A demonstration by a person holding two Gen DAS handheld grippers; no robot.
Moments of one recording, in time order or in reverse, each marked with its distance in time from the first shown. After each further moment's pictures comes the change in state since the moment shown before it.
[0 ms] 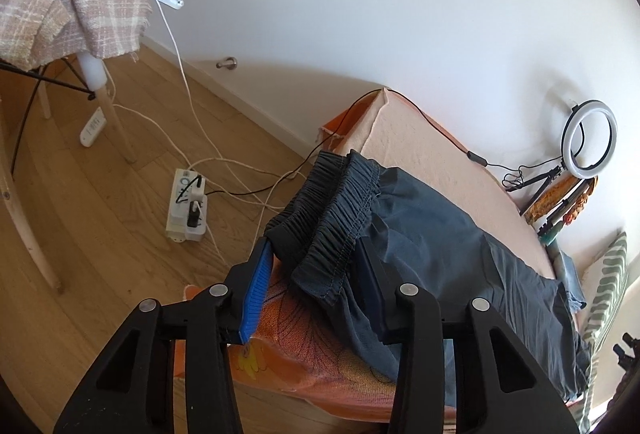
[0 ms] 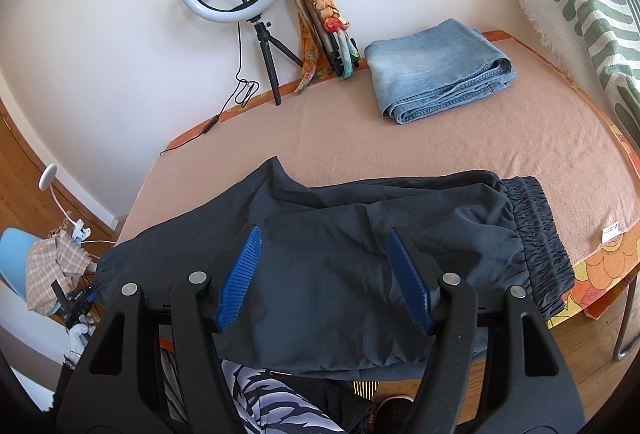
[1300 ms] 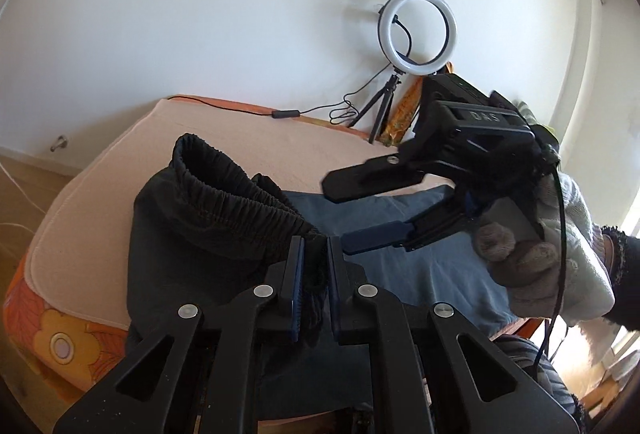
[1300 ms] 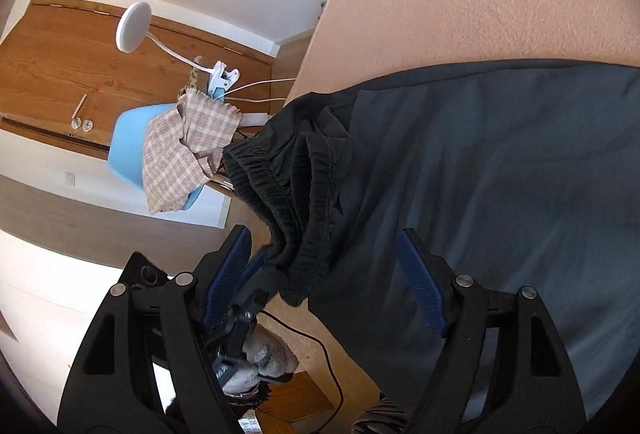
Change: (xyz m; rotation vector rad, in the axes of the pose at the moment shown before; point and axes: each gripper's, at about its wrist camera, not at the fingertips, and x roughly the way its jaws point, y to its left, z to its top) left arm -0.006 -0.198 -0.071 0.483 0.010 -0.380; right arm 0.289 0.355 -0.068 -0.081 0.747 0.658
